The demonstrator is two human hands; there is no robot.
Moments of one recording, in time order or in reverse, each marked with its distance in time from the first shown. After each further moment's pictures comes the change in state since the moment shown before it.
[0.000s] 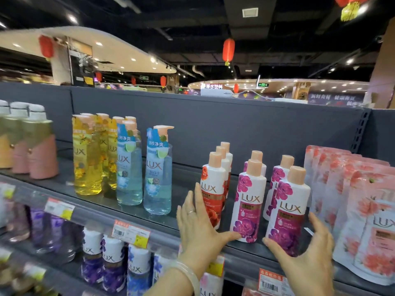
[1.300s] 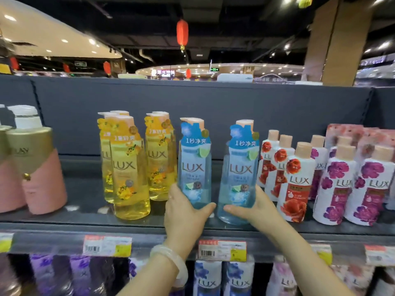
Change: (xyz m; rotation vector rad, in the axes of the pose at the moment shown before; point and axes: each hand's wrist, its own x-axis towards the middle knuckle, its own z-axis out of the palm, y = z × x) left_hand 0.118 -0.184 -0.117 -0.297 -0.118 -0.012; right_hand -0.035 -0.131 0.218 0.214 -0.415 0.197
